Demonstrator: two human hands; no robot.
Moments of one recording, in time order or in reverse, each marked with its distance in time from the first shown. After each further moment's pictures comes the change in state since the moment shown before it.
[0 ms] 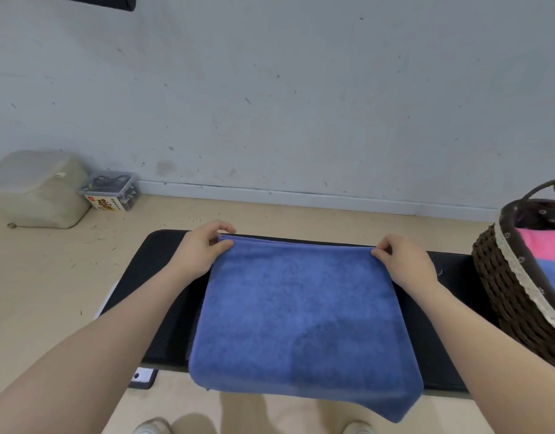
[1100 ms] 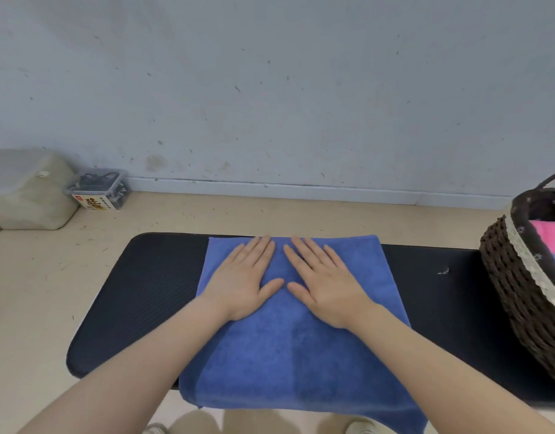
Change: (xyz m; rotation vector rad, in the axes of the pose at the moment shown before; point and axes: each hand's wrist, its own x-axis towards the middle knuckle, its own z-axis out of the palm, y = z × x) left_hand -0.012 0.021 0.069 0.730 -0.316 0.367; right_hand -0.042 -0.069 0.058 -0.232 -0.247 -0.635
